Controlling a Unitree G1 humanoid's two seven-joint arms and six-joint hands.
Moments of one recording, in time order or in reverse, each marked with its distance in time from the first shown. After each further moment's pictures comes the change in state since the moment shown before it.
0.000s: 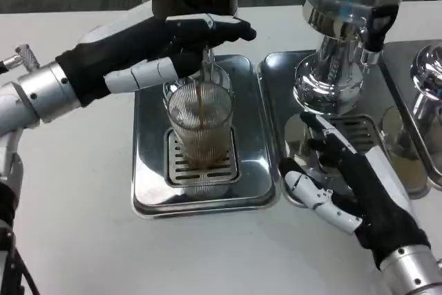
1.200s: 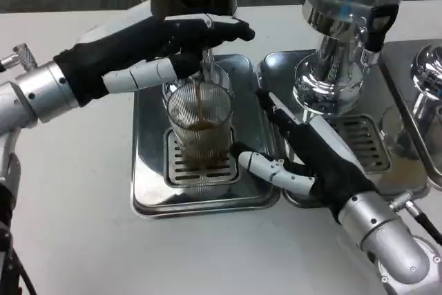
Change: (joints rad) left arm 0.003 0.008 -0.006 -0.008 0.000 -0.004 0.015; right arm -0.307 -0.004 0.057 0.219 0.060 0.088 0.129
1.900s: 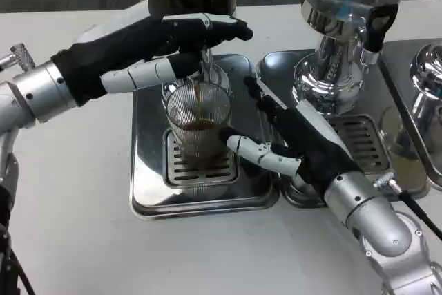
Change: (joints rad) left arm 0.004 0.005 0.001 -0.007 0.000 -0.004 0.002; right arm -0.124 0.031 0.005 0.123 0.009 -0.002 0.000
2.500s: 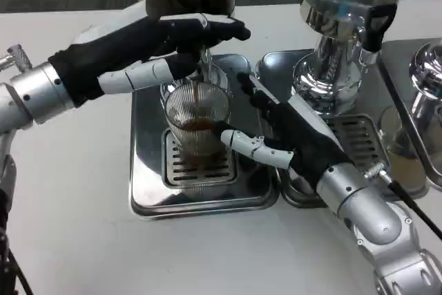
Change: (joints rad) left arm 0.012 0.006 0.007 -0.011 -0.003 0.000 0.001; right arm -0.063 0.017 0.000 0.090 0.002 -0.025 0.000
